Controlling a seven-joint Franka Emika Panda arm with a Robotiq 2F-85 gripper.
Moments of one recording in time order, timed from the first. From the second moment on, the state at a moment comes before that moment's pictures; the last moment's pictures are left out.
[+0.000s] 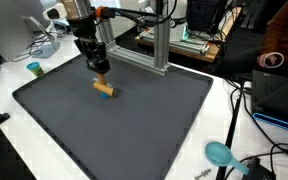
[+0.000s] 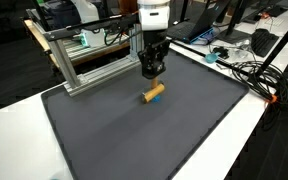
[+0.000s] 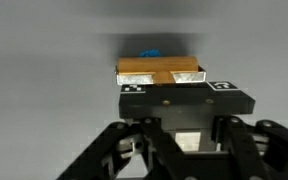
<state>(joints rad) -0.10 0.37 0.00 -1.91 0.09 2.35 -0.19</state>
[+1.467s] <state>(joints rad) -0.07 0.39 0.01 -1.90 0.09 2.62 -0.11</state>
